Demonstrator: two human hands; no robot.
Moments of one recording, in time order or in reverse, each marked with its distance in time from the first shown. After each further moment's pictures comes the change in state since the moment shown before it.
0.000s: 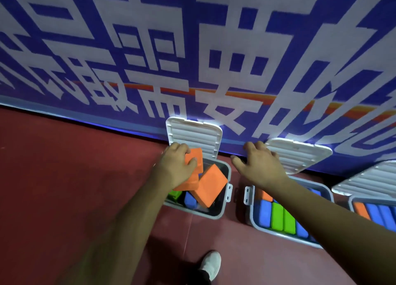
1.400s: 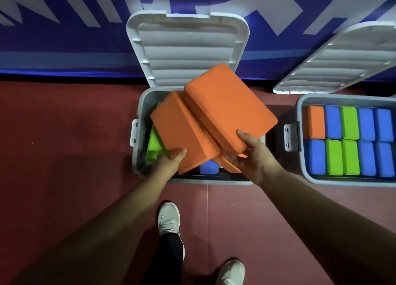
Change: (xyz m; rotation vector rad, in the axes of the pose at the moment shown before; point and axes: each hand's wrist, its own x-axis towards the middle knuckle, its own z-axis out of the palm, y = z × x) left_hand 0.138 -0.356 0.338 -0.308 -0.503 -0.783; right_hand 0.163 -0.005 0.438 1.945 -0.178 0.981
